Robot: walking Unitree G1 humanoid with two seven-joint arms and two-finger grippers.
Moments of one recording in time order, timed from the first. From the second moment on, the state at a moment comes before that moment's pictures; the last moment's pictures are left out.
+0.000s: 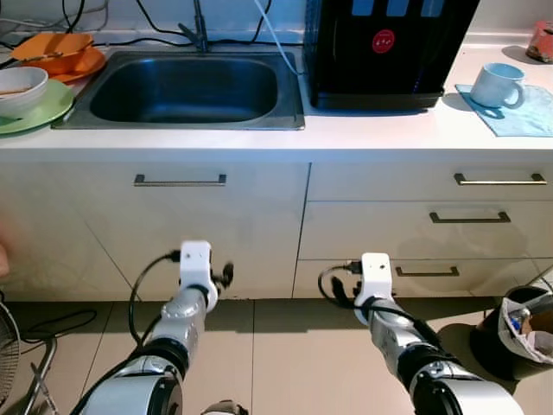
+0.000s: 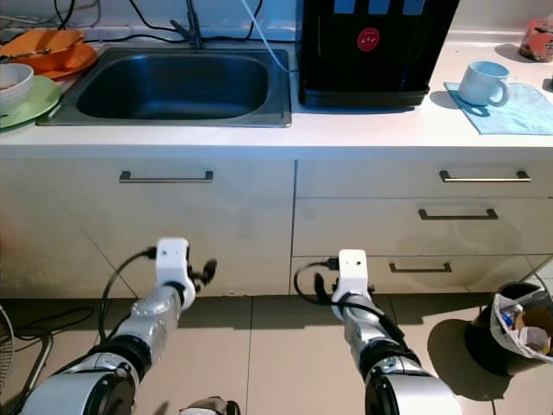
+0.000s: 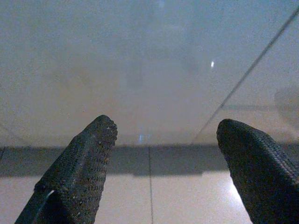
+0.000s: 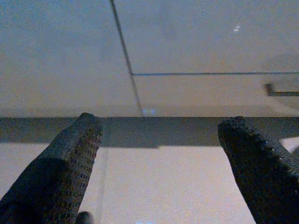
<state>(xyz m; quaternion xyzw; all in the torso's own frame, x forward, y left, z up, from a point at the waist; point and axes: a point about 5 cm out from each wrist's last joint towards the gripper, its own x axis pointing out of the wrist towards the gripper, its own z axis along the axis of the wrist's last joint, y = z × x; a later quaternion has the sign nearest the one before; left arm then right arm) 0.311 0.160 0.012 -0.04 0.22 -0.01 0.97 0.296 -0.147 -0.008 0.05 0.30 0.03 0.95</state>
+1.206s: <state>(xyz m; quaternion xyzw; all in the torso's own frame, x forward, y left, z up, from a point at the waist) 0.289 0.163 0.108 0.04 0.03 0.01 1.00 0.286 -0.170 0.052 0.00 0.12 0.06 0.99</state>
